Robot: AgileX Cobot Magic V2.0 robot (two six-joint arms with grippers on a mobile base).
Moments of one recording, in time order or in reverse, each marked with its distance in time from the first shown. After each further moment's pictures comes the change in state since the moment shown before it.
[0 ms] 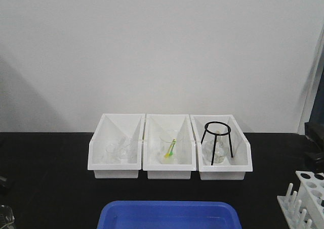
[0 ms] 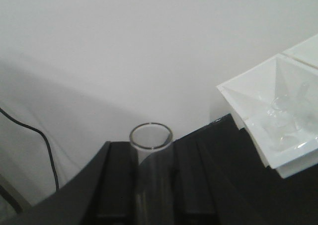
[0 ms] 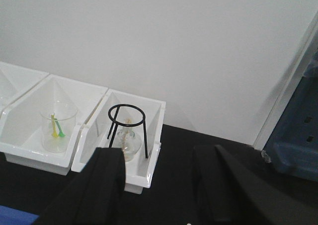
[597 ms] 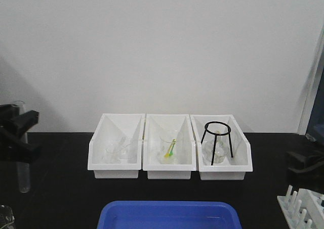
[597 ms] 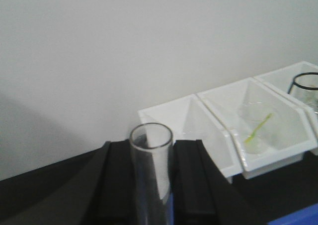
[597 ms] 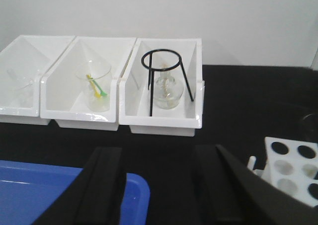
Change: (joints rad) left arm -0.185 -0.003 -0.265 -0.009 0.386 -0.277; right arm 0.018 0.063 0.061 0.302 0.074 -0.038
